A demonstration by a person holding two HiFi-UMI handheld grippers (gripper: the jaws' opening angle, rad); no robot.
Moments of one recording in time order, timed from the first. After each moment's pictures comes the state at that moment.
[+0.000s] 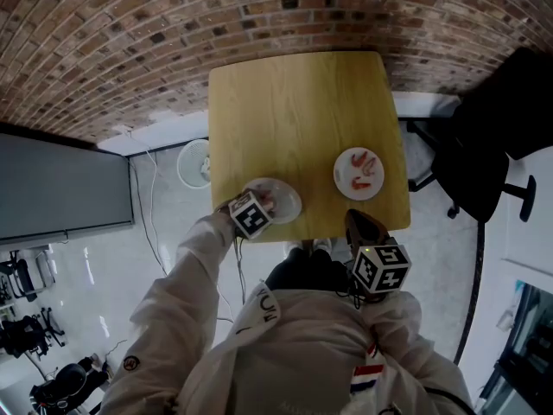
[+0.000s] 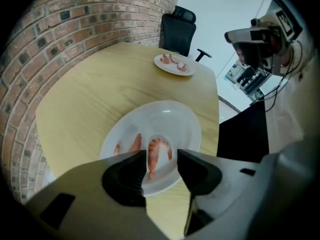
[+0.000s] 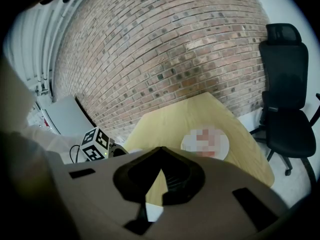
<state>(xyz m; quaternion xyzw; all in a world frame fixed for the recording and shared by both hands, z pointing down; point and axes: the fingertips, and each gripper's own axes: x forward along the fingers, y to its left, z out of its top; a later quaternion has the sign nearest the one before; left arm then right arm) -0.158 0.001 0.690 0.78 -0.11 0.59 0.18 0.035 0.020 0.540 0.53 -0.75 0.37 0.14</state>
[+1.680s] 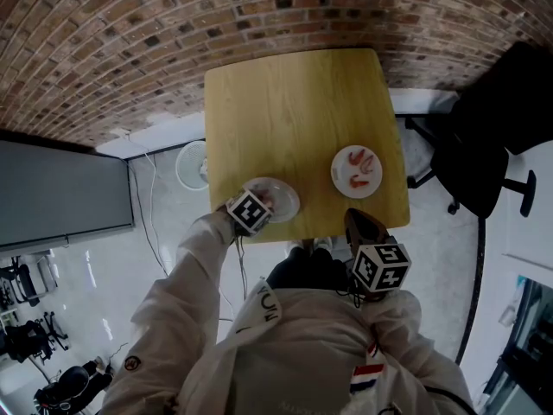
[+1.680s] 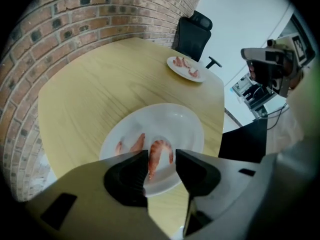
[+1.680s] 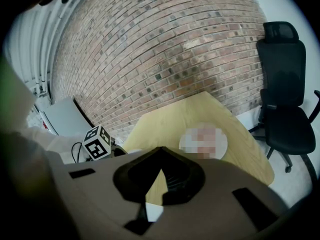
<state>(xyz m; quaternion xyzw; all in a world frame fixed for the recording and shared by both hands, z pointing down) -0.169 0.003 0.695 0.74 -0.15 0.59 0.27 0.039 0.019 0.543 0.54 -0.74 0.37 0.14</state>
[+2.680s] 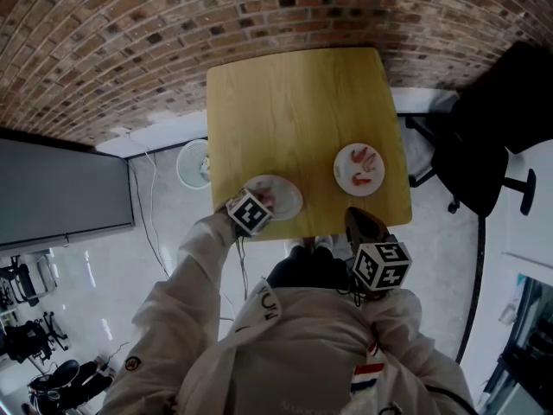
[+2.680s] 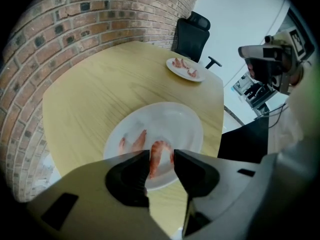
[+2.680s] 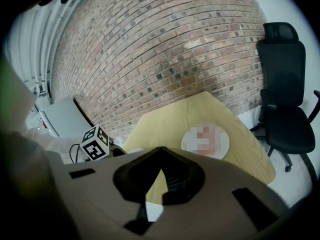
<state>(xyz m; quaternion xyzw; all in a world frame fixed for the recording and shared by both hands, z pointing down) -0.165 -0.007 0.687 0.78 -0.16 0.57 0.23 0.030 0.021 0.542 0.54 -0.74 0.37 0.14</state>
